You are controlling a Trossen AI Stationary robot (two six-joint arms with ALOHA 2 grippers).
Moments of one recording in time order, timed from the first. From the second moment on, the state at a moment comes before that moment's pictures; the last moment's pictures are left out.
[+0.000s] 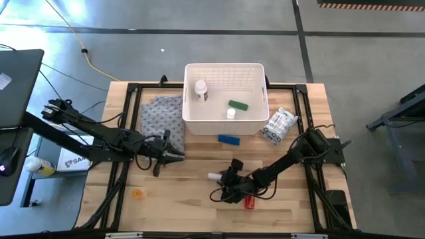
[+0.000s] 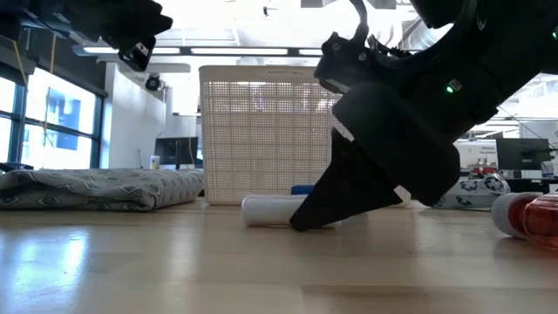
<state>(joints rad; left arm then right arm) -0.35 0.84 0.36 0.35 -0.20 -0.16 0.50 2.05 1.06 0.09 0.62 0.60</state>
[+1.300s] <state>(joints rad) -0.35 0.84 0.36 0.31 -0.20 -0.16 0.24 1.37 1.07 -0.22 0.70 0.25</state>
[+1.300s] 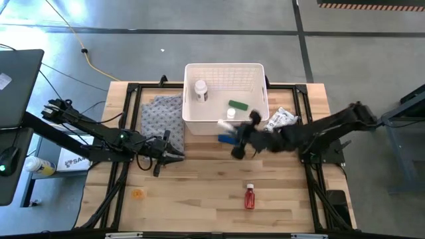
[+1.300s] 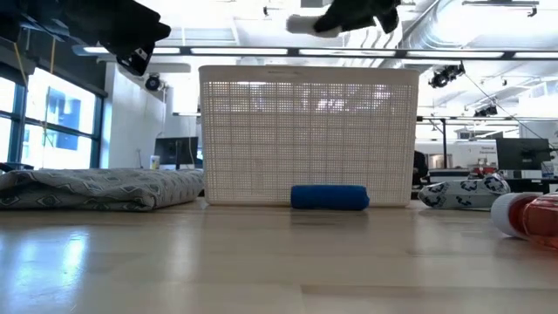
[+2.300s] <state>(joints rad) -0.35 0.84 0.36 0.34 -0.24 -0.08 -0.44 1.53 1.22 -0.47 0.25 0.17</state>
